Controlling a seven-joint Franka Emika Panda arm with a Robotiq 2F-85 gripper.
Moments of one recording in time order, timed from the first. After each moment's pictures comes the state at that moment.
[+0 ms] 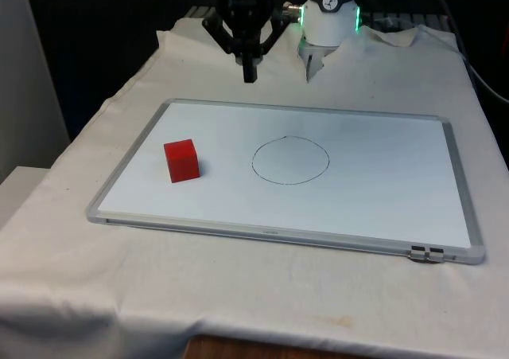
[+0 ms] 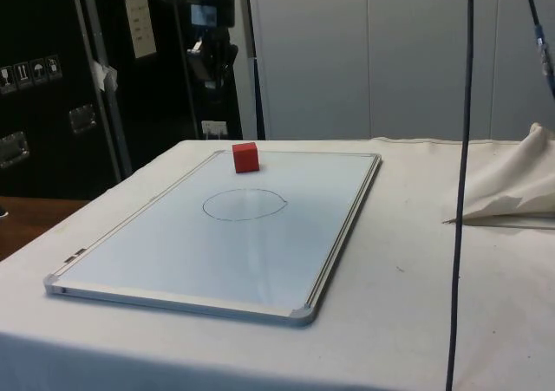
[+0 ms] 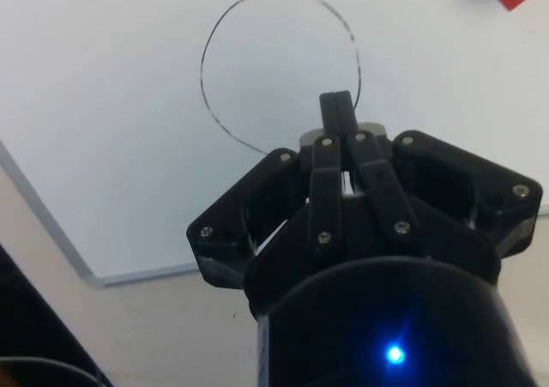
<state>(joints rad) 0.26 0.35 -0.48 -1.86 0.30 2.26 -0.23</state>
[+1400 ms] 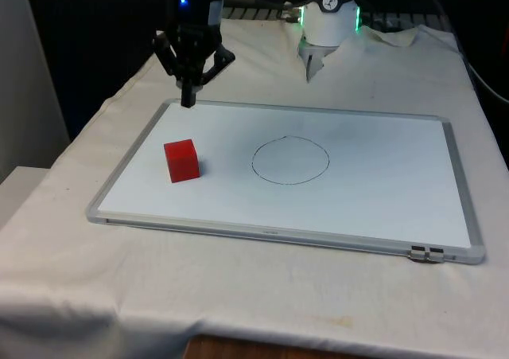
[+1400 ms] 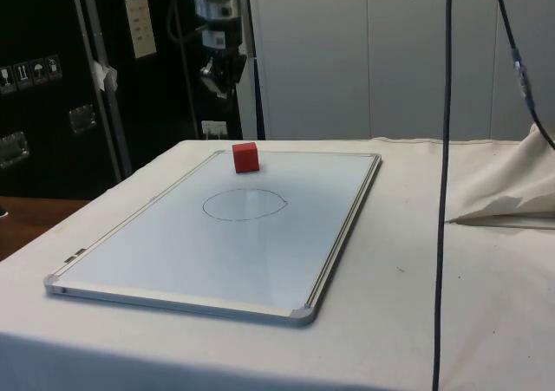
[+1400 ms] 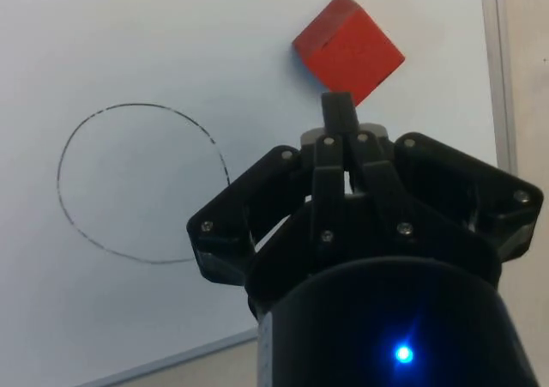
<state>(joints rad) 0.26 0.51 -0.57 -1.81 0.22 2.43 -0.19</state>
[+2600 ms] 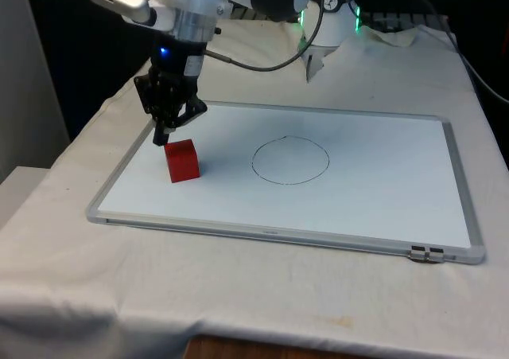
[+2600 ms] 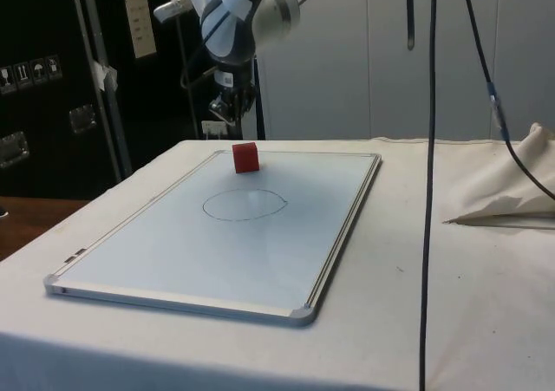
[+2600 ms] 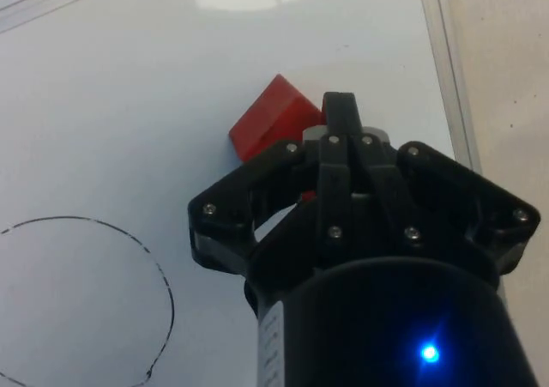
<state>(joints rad) 0.25 0.68 -0.60 -1.82 0.26 2.68 -0.03</state>
